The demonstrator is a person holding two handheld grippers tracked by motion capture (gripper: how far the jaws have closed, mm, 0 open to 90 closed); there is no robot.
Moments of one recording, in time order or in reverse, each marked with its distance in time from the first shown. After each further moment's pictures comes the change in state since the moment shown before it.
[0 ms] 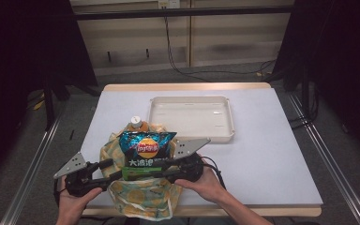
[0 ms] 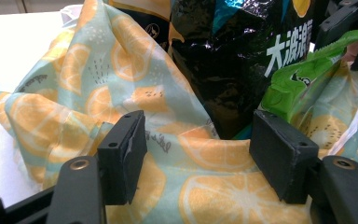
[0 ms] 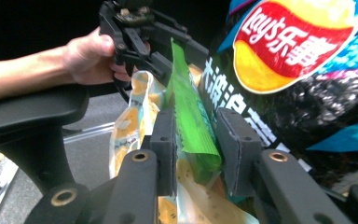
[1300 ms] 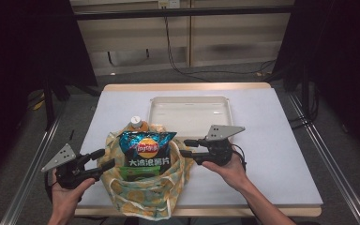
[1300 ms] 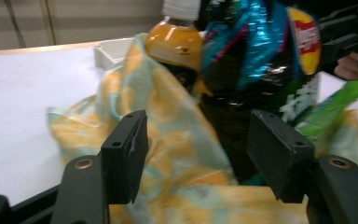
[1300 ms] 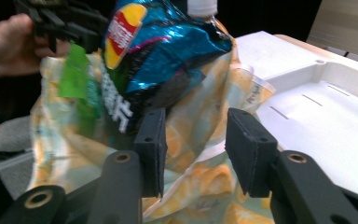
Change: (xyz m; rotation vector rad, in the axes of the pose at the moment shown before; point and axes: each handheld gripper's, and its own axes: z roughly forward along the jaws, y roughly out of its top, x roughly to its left) left arm 0.006 0.018 -0.015 -0.089 0.058 -0.026; right arm -0.043 -0.015 -0.069 -0.052 -0.222 0.041
